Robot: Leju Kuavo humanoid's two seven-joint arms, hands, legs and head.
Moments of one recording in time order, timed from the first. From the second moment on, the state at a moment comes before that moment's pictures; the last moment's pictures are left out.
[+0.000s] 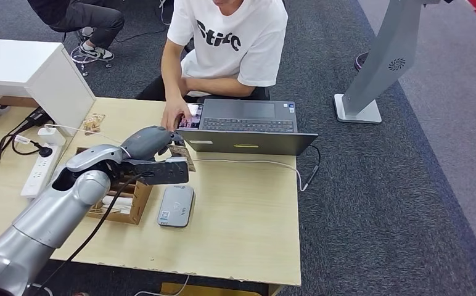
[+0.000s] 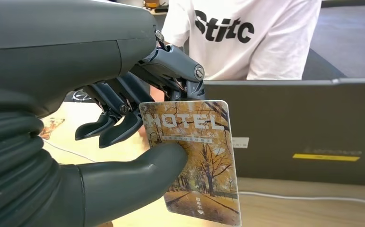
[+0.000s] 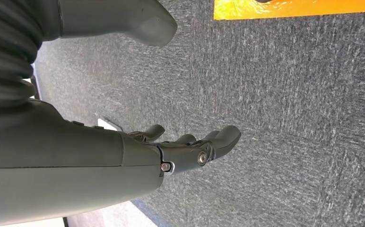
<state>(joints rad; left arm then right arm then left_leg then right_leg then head) -0.88 0.15 -0.89 -1.10 -0.49 -0.33 -0.11 -0.08 0.09 -0.71 -0.20 0.80 -0.25 0.15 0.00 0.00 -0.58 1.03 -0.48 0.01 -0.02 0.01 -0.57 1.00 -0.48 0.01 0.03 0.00</state>
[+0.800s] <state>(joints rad) -0.82 0.12 -1.00 -0.89 -0.52 -0.24 -0.12 -0.08 0.11 -0.71 -0.20 0.85 -0.24 0.16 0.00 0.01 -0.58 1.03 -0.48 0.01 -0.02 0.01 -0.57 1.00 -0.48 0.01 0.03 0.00</state>
